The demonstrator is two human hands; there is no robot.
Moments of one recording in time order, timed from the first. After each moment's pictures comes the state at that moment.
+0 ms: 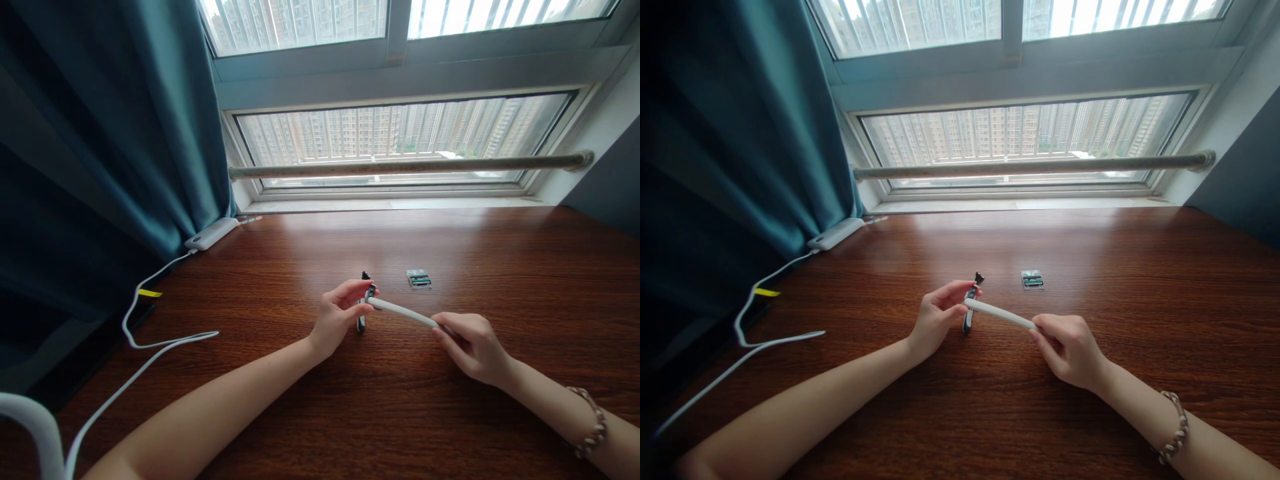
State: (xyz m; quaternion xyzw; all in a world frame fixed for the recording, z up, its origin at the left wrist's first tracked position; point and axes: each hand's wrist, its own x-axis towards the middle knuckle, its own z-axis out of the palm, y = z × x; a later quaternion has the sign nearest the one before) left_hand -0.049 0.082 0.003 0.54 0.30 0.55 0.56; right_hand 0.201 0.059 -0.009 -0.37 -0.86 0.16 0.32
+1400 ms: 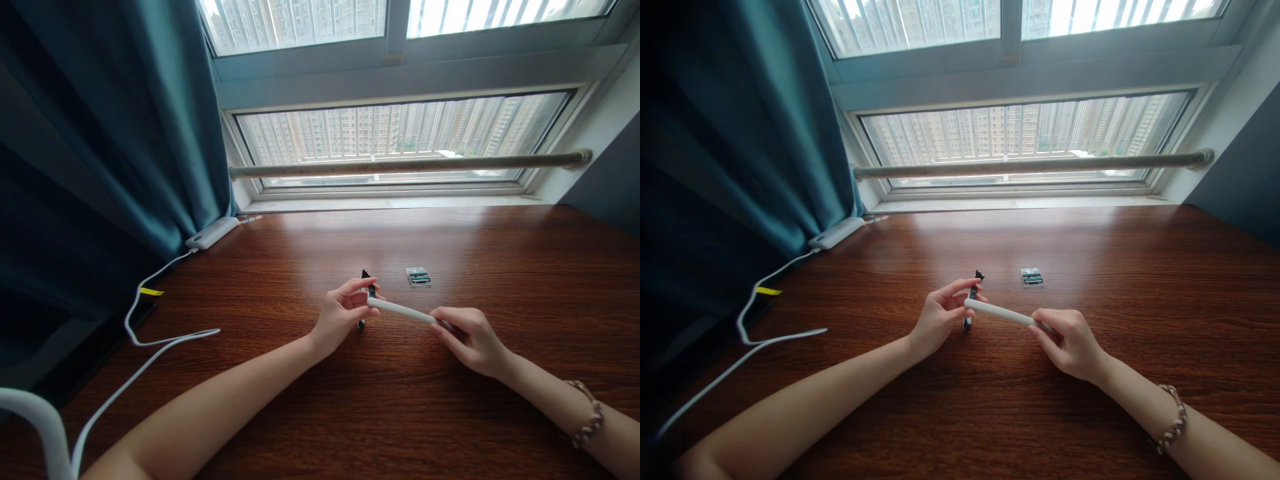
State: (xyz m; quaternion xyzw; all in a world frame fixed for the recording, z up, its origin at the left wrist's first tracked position) left_hand -0.045 0.079 0.007 0.51 0.30 0.52 0.61; right_hand 0.197 0.061 -0.002 -0.41 -0.85 0.18 0.29
